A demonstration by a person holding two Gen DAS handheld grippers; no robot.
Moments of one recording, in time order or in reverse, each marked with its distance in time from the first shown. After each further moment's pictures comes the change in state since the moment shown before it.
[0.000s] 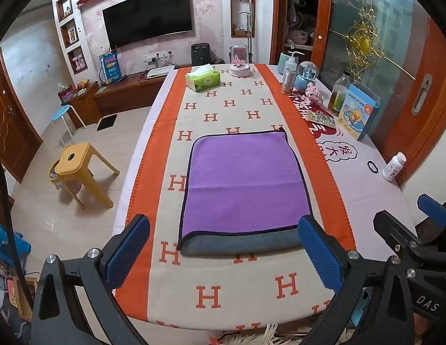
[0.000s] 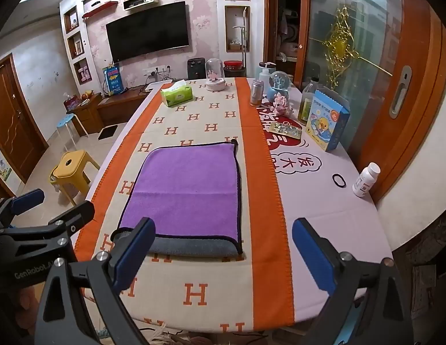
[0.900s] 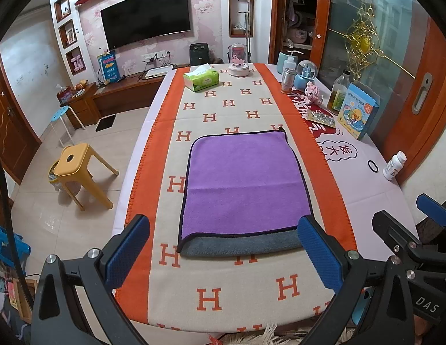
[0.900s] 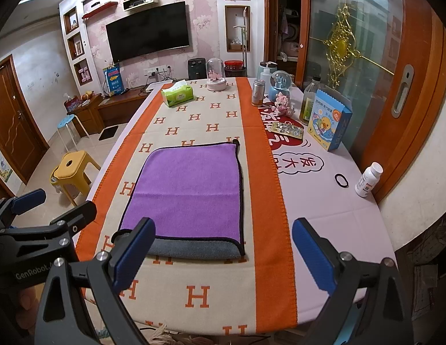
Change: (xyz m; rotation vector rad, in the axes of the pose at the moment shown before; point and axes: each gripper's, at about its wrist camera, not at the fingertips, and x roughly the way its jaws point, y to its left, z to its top) left arm 0.001 0.000 0.000 0.004 0.001 0.000; right arm 0.003 0.002 0.000 0.000 -0.003 -0.002
